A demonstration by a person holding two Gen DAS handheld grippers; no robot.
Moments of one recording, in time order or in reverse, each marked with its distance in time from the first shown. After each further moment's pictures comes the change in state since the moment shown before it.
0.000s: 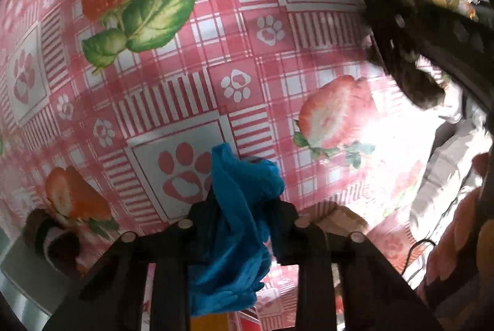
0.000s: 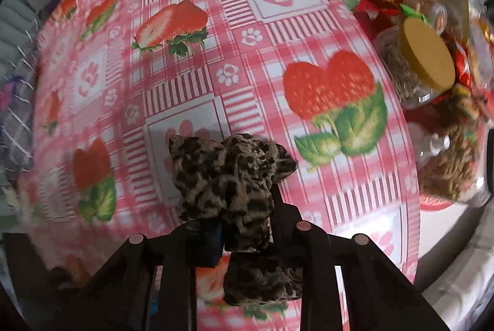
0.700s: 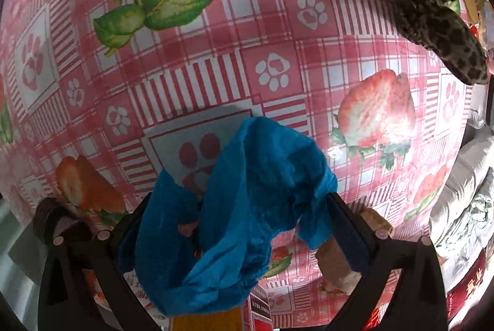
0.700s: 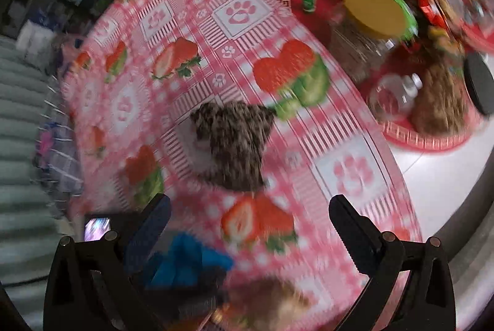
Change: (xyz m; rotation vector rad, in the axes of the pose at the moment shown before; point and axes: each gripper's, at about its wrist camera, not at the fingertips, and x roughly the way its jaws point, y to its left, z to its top) left arm 0.028 0.002 0.000 -0.032 0.092 0.102; right arm -0.049 -0.014 -0.013 0.169 -0.018 0.065
